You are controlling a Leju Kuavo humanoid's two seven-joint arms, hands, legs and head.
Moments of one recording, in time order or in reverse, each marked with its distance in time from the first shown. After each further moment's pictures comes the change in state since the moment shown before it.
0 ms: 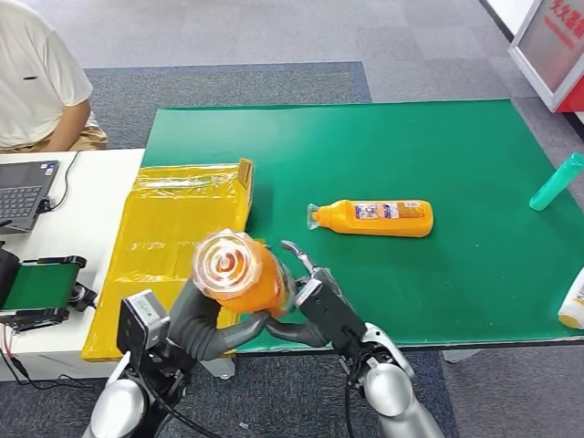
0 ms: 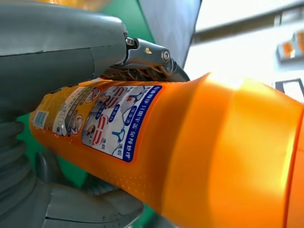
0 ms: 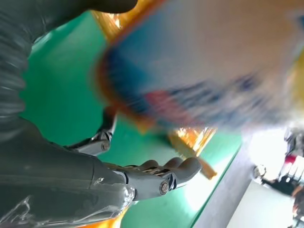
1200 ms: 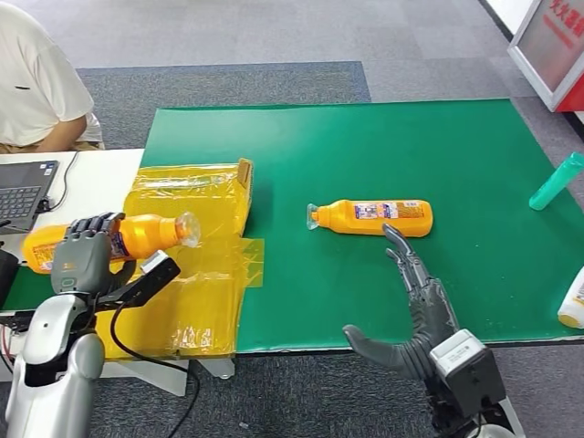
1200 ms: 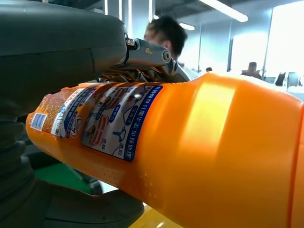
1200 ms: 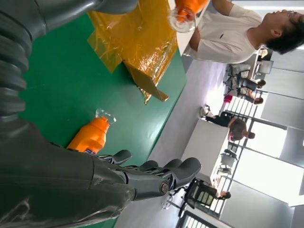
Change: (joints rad) left arm -0.131 0.023 0.531 0.207 -1.399 0.099 0.087; right arm 0.281 0.007 -0.263 -0.545 -0.035 0.138 -0.109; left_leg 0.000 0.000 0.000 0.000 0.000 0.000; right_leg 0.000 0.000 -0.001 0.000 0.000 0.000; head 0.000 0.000
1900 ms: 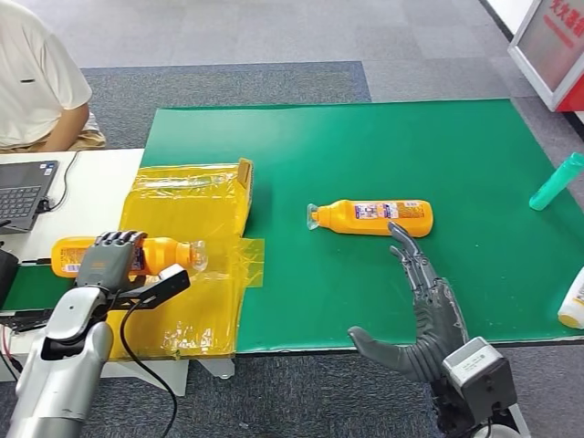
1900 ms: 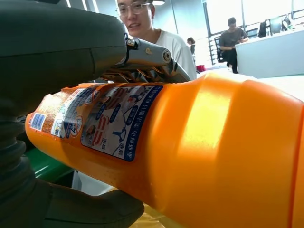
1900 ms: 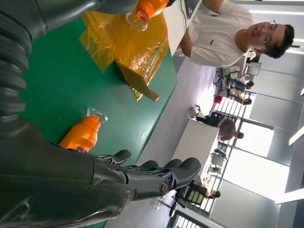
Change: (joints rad) left arm -0.114 0.083 -0.032 0.318 -0.069 -0.030 -0.045; right arm -0.004 -0.013 -0.008 -0.006 -0.030 0.007 -0.036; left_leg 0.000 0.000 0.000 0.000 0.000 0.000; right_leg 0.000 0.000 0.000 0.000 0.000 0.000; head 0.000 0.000
